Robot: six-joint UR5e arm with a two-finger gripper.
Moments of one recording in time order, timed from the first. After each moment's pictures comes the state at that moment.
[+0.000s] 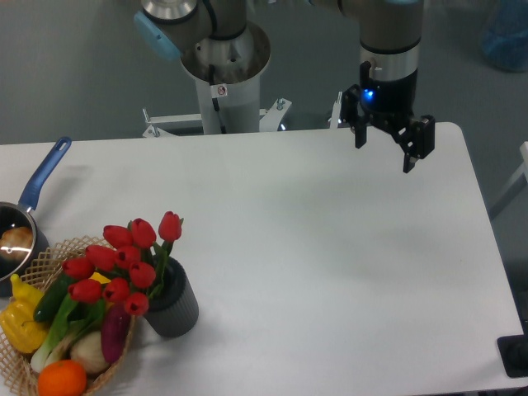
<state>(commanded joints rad) 2.73 -1.64 -1.67 -1.12 1.52 1.52</state>
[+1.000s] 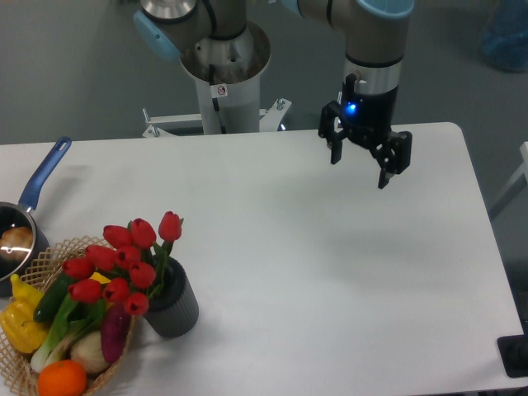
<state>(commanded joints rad) 2.72 -1.63 -1.76 -1.06 1.29 1.41</state>
